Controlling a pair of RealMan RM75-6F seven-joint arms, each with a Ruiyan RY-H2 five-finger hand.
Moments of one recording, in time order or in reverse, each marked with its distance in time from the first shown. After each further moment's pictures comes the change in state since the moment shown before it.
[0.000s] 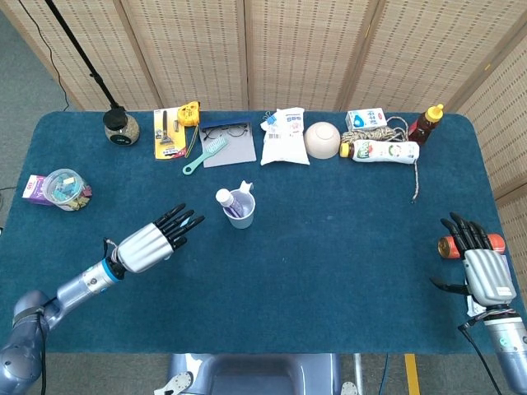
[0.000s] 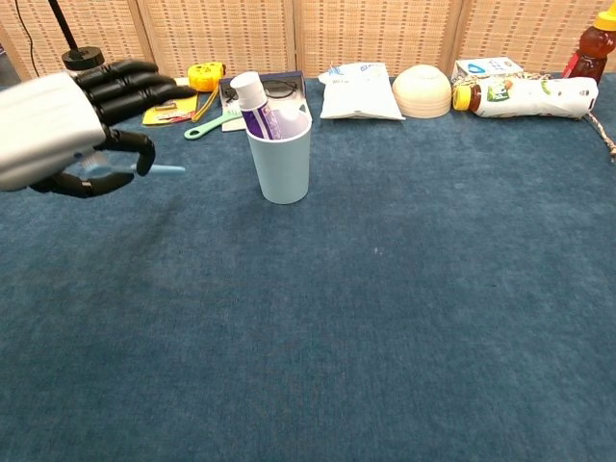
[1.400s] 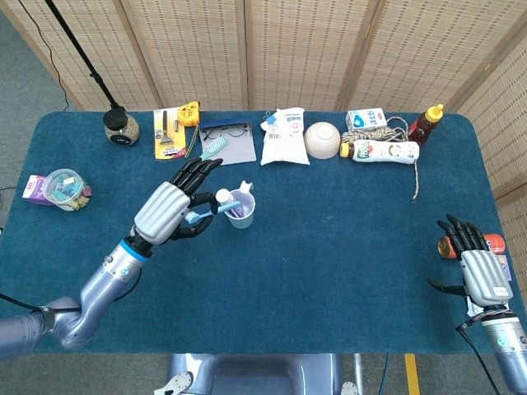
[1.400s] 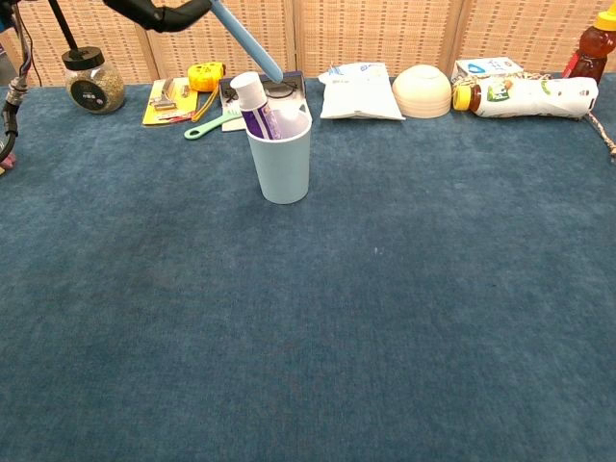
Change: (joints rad) left arm -0.183 0.519 -0.330 -1.393 -0.380 -0.441 0.115; right arm 0.006 -0.004 -0.008 0.002 -0.004 -0.015 -0.003
